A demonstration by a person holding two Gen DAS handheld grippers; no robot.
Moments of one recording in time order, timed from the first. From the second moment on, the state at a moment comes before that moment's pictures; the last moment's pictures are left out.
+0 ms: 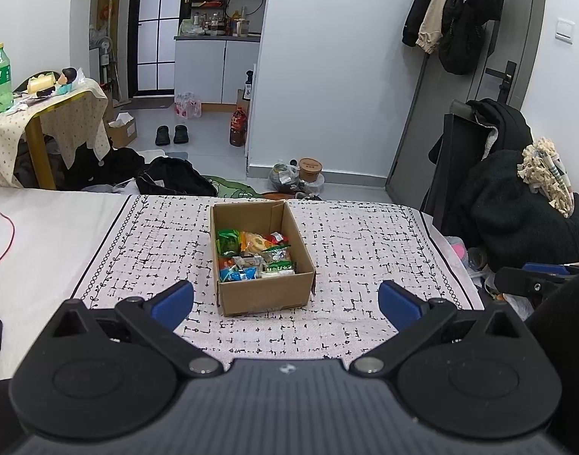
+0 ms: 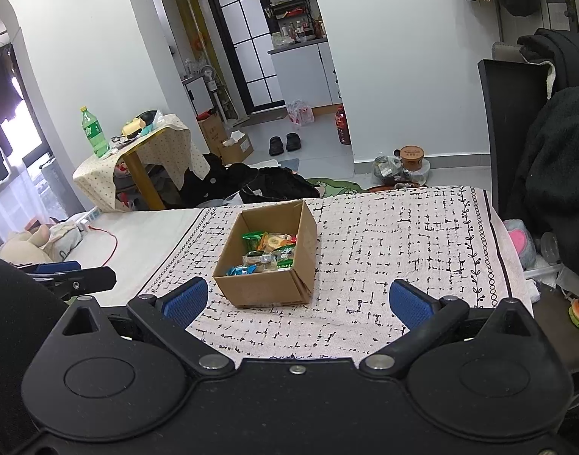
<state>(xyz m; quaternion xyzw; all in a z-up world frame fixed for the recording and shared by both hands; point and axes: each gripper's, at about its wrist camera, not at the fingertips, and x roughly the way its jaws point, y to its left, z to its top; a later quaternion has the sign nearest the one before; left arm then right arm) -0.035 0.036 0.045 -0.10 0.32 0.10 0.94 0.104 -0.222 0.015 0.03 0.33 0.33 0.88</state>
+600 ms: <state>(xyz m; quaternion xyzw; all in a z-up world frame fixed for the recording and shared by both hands) -0.036 0.038 0.045 -0.11 0.32 0.10 0.94 0.103 -0.220 0.015 0.03 0.33 0.33 0.88</state>
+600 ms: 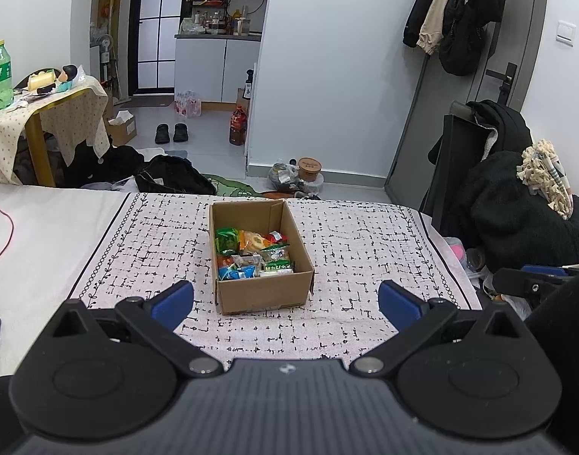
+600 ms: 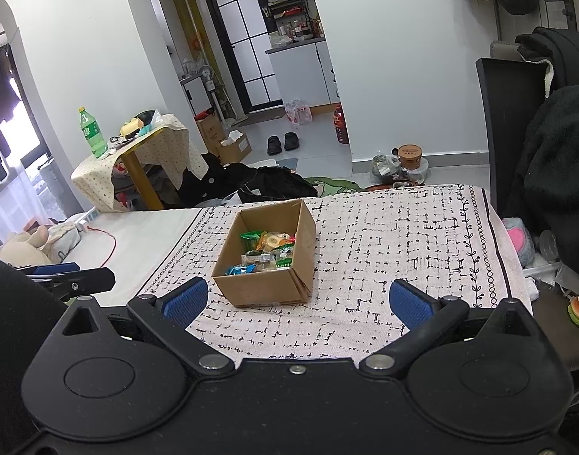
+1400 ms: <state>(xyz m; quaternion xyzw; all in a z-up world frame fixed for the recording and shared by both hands) -0.037 0.037 0.044 -0.11 0.31 0.10 0.94 0.104 -0.221 0.012 0.04 0.34 0.33 0.88</state>
